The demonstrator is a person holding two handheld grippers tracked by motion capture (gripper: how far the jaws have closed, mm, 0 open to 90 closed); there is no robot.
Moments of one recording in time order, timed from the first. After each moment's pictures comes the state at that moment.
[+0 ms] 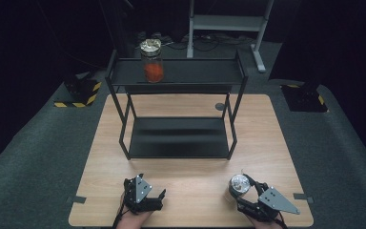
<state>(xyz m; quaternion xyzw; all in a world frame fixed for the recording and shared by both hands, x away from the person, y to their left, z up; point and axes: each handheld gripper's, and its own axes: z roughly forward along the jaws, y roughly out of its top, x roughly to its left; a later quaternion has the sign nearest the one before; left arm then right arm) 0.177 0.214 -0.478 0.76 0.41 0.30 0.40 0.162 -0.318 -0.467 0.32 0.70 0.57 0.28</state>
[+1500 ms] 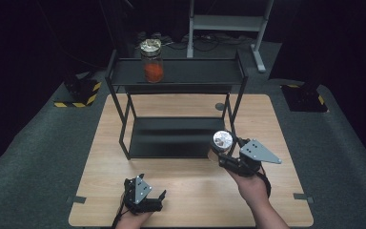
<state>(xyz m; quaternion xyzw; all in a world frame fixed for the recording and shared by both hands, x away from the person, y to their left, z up) 0.176 0.218 -0.479 0.77 0.40 0.30 0.41 0.247 -0.261 -0.387 0.30 0.68 0.60 0.30</state>
